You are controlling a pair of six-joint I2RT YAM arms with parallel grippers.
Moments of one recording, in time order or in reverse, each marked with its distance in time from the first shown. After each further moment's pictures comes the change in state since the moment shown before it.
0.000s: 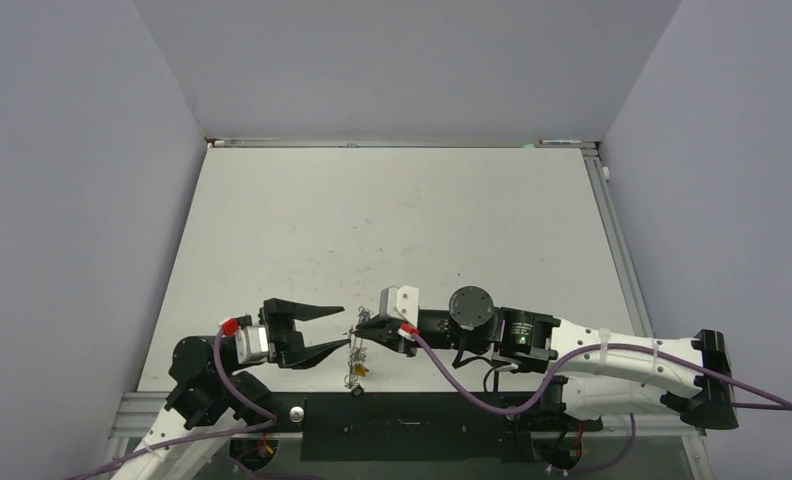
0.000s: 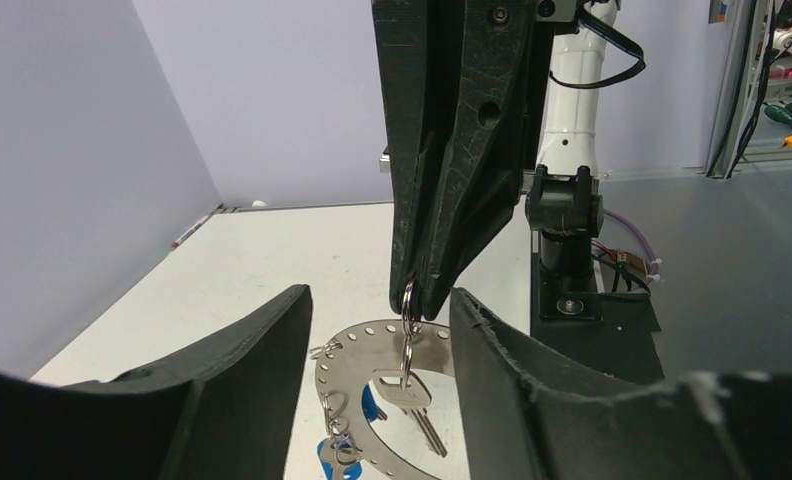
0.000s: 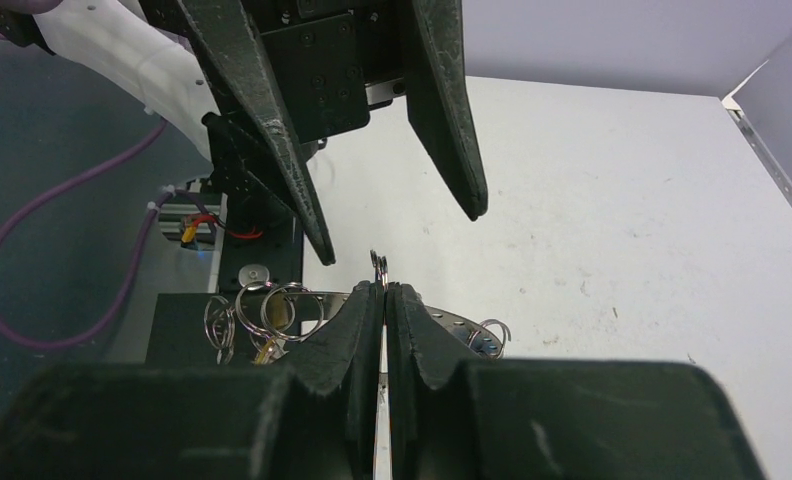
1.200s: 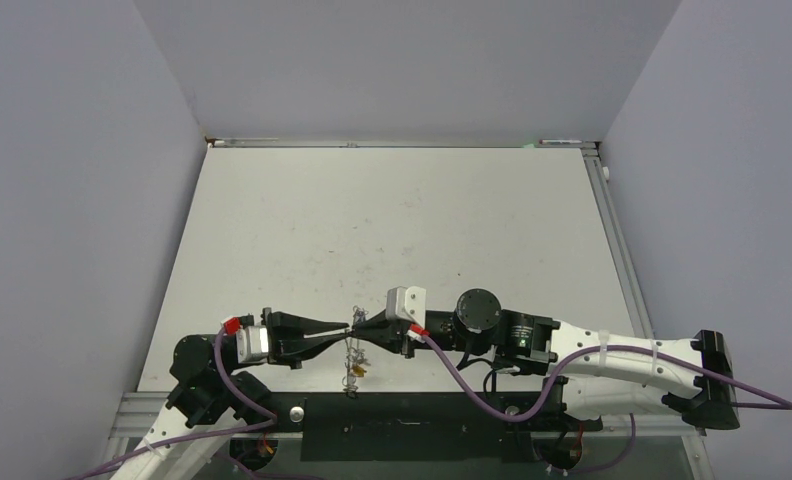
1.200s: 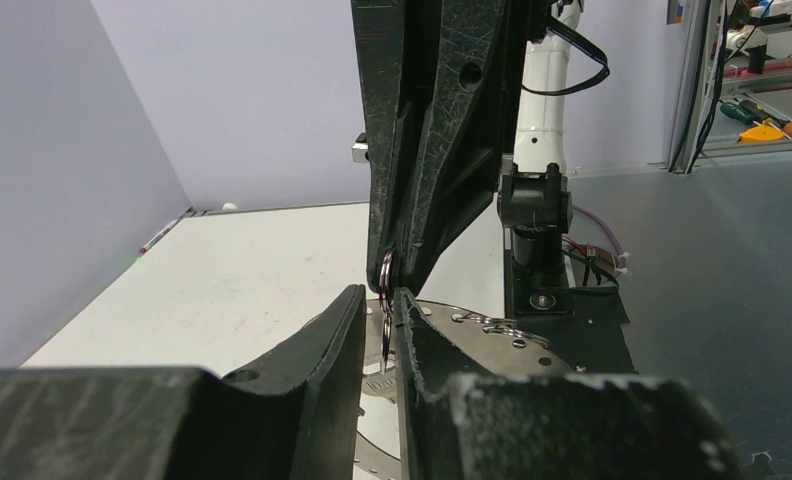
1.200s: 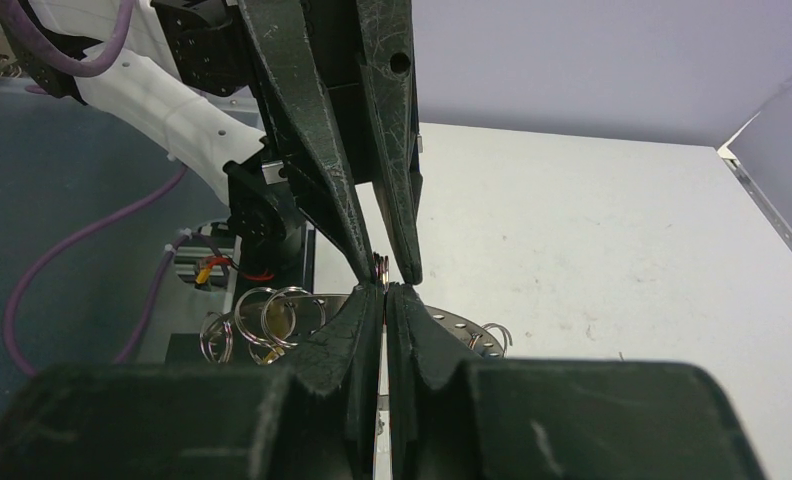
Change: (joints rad) left arm 0.005 0.019 0.000 0.026 0.060 -0.035; right arm 0.012 -0.013 -0.040 0.132 -0.023 0.029
